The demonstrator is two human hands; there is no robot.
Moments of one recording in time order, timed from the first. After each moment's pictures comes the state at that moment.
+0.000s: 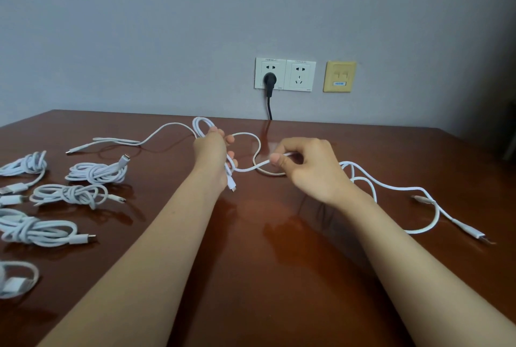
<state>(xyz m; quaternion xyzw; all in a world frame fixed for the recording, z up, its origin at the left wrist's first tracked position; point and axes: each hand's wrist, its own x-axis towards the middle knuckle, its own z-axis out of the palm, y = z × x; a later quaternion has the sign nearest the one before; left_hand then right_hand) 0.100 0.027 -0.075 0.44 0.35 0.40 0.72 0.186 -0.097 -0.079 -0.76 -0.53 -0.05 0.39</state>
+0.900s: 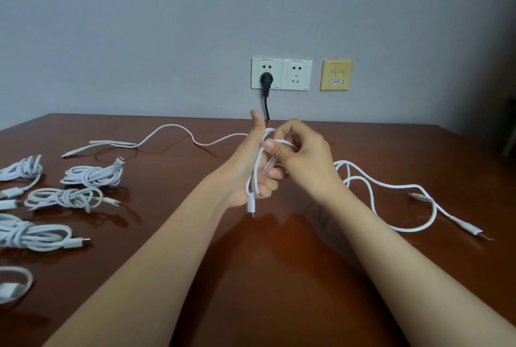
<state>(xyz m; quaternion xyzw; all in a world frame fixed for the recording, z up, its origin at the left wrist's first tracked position) 0.108 -0.003 -0.076 0.59 0.16 0.06 0.79 0.179 -0.091 -0.081 -0.66 -0.45 0.03 0.60</state>
